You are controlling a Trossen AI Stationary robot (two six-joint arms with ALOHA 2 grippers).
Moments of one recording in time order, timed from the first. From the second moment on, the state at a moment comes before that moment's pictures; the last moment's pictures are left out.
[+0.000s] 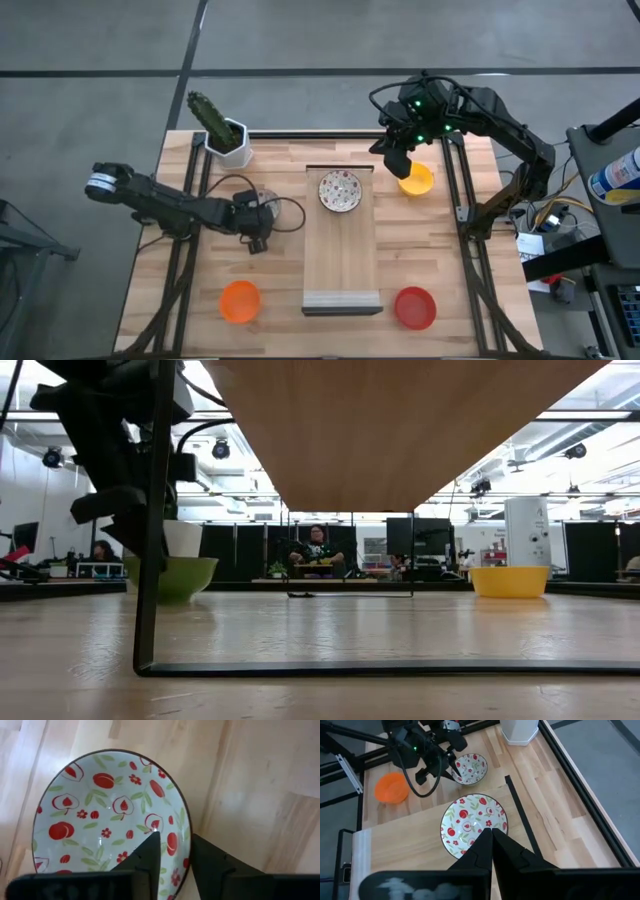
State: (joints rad) left arm -0.15 1.28 0.65 -0.57 -0.39 -0.34; right arm -0.32 1.54 2.04 -1.29 -0.20 0.11
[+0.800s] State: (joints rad) left arm -0.12 1.22 0.83 -0.69 -0.29 -0.42; right arm -0.32 1.54 2.04 -1.33 0.03 0.14
